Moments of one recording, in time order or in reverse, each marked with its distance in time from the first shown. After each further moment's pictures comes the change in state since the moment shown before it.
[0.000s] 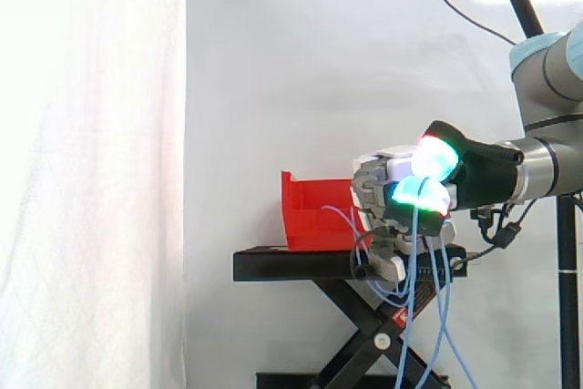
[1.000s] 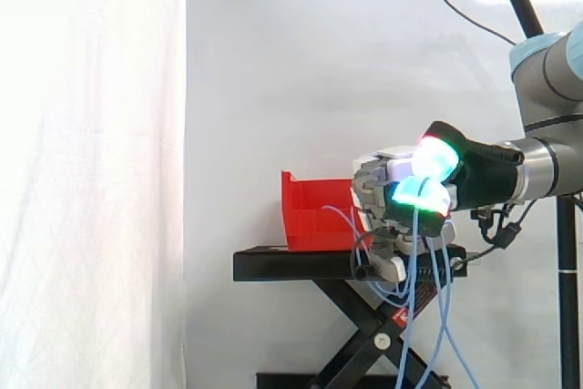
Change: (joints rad) arm 0.000 0.000 -0.001 0.000 0.000 0.000
